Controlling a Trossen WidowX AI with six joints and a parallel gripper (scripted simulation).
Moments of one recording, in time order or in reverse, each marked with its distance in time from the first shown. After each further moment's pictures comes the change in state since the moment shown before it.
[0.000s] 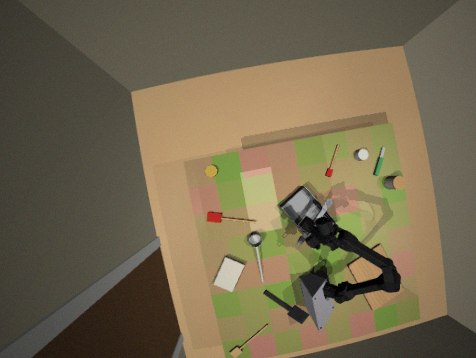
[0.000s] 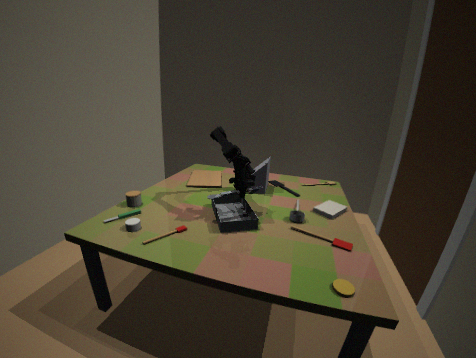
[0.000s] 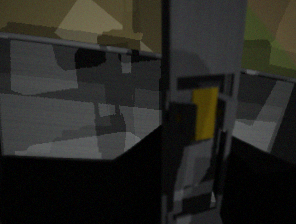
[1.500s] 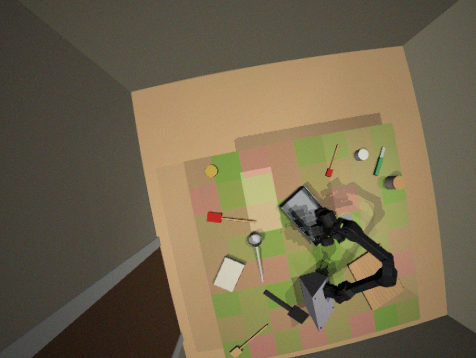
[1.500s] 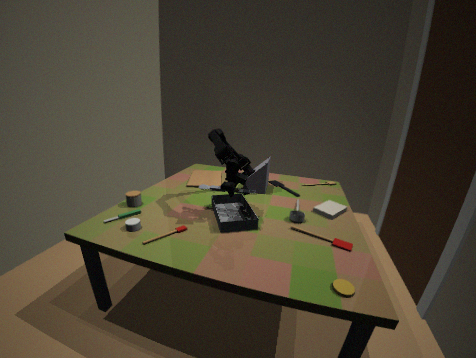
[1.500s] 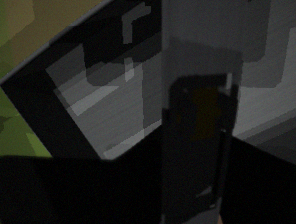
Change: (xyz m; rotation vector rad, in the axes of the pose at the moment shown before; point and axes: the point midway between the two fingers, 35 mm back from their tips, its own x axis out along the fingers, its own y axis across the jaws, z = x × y) arm -0.010 0.031 -0.043 0.688 0.089 0.213
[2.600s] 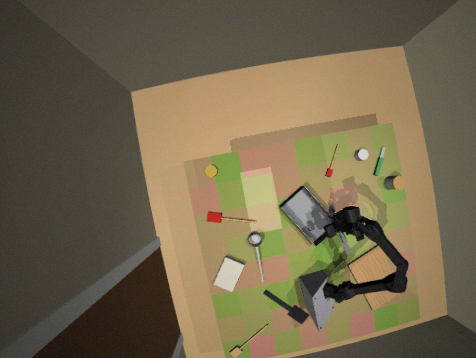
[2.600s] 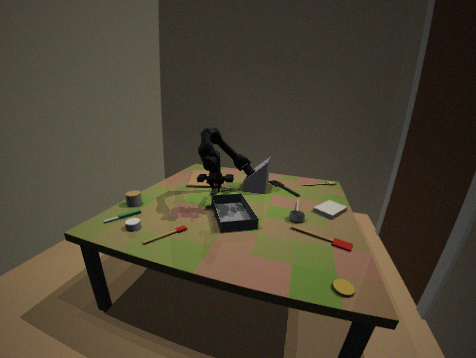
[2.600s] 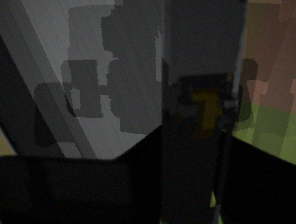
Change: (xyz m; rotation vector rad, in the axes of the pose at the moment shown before) arm -0.002 0.012 -0.093 1.392 -0.024 0.015
